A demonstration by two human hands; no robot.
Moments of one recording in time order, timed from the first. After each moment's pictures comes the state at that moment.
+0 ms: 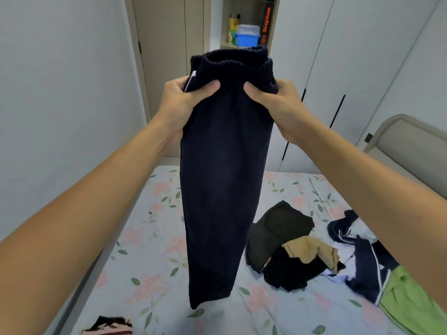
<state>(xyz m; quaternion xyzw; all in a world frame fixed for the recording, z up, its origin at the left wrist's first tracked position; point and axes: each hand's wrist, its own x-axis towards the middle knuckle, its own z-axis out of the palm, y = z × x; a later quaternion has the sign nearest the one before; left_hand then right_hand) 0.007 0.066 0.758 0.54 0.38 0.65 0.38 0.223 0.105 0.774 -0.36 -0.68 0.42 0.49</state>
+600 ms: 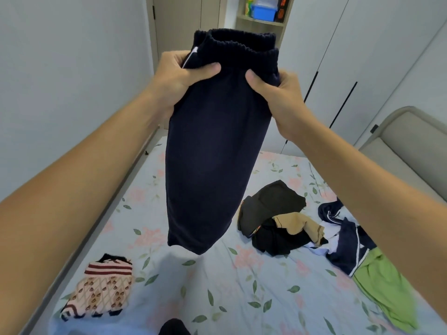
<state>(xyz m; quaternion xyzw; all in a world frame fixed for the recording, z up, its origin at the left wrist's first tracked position) 0.025 -0.045 0.746 0.57 0.42 0.62 0.35 0.244 0.002 0.746 -0.34 -0.68 0.43 0.49</state>
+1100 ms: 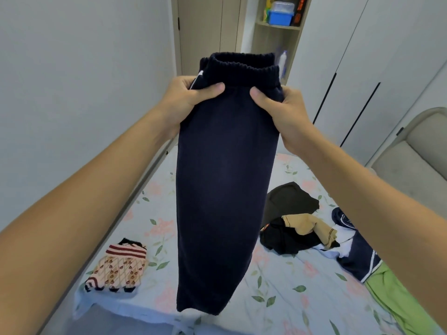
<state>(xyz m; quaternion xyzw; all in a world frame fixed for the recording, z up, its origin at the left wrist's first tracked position) 0.087 -0.122 0.741 0.53 0.48 0.59 0.37 0.303 -0.055 0.736 -0.32 -0.67 0.48 0.48</state>
